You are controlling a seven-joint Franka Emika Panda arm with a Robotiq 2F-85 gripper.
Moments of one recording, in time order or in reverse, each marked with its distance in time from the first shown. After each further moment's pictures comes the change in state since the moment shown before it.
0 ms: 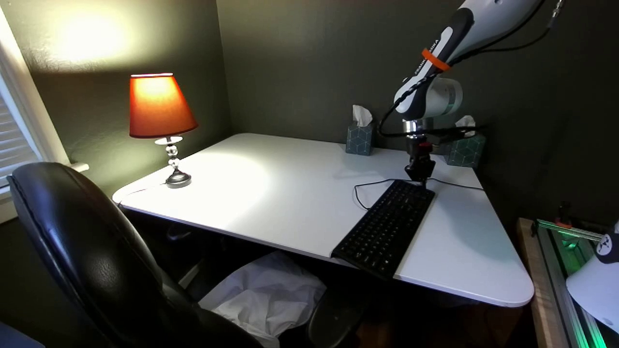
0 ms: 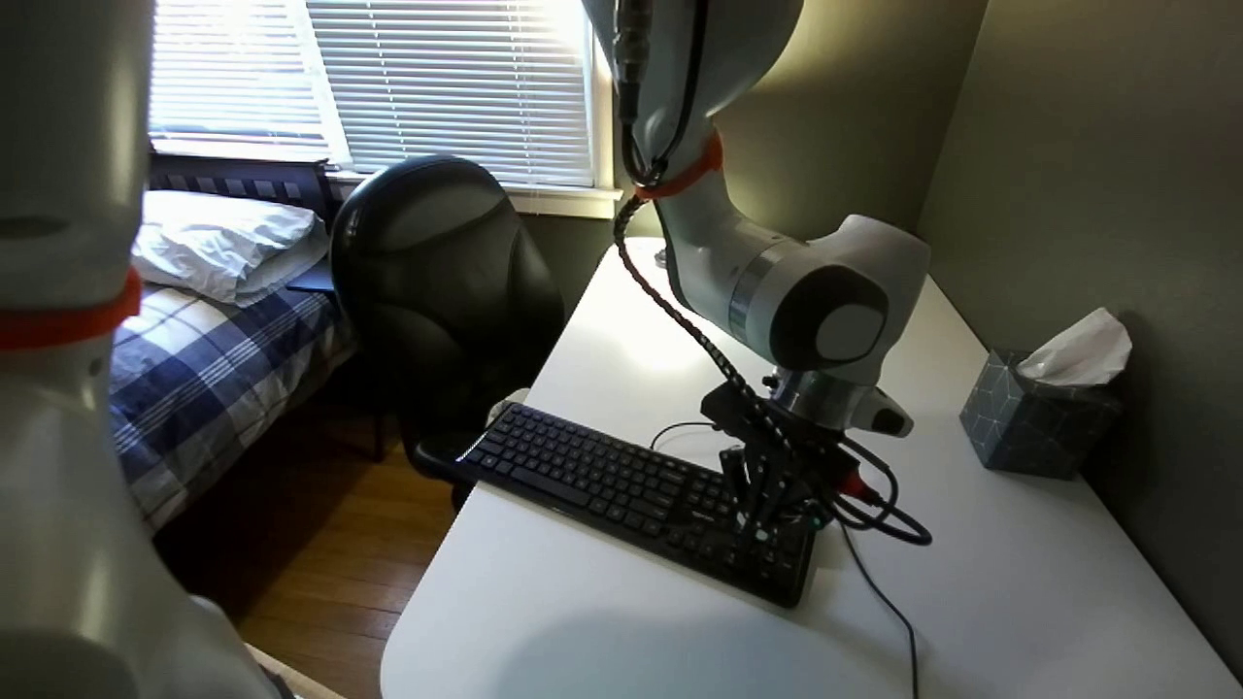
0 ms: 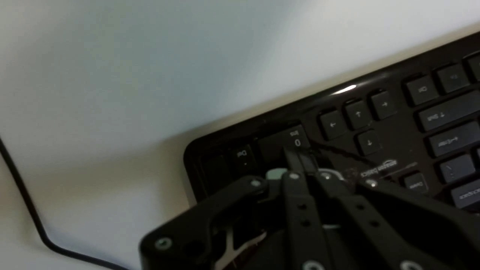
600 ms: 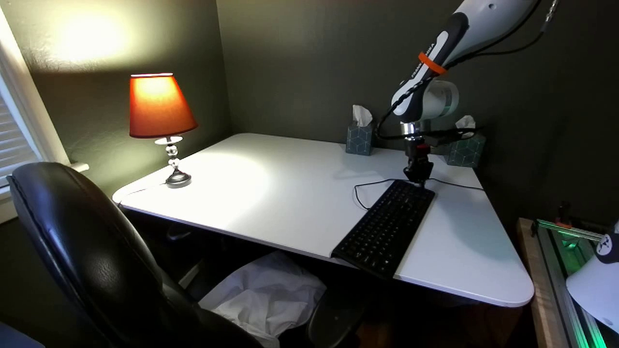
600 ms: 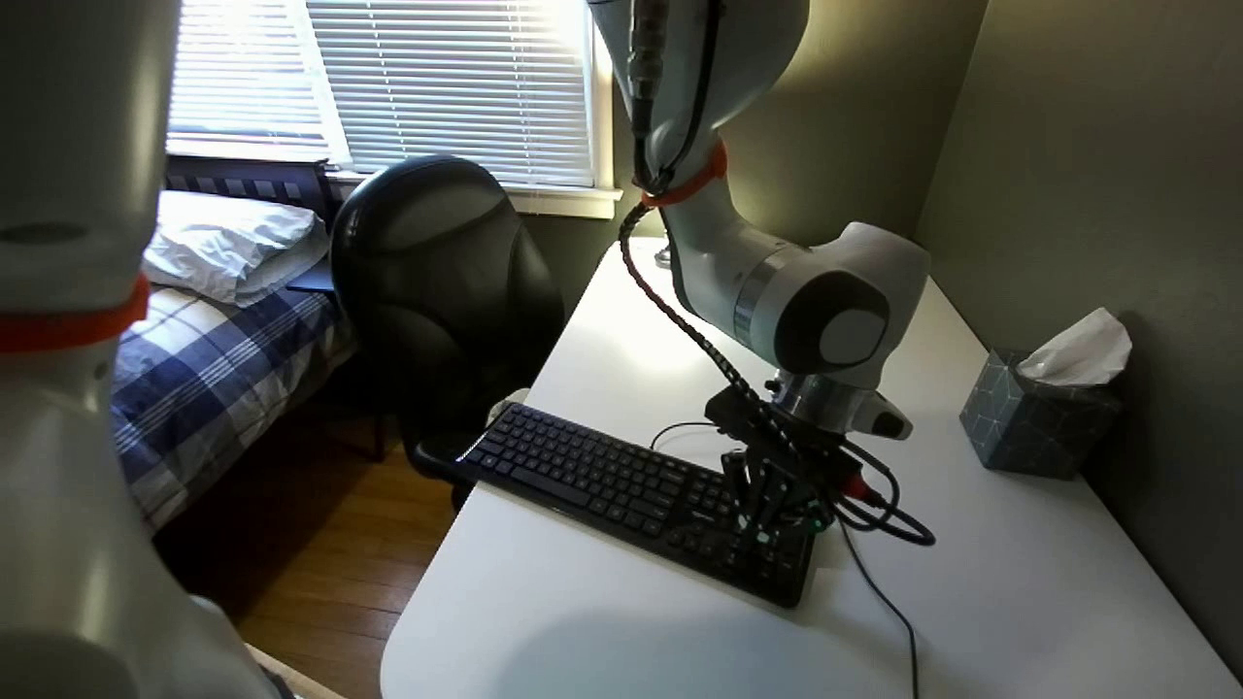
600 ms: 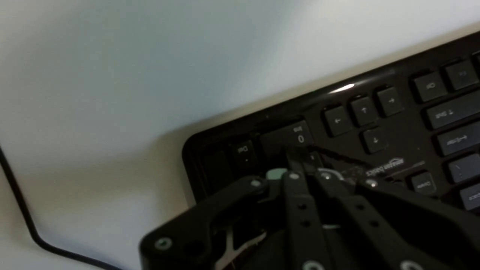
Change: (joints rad) arm -0.001 0.032 0.004 0.029 0.000 -0.011 -0.011
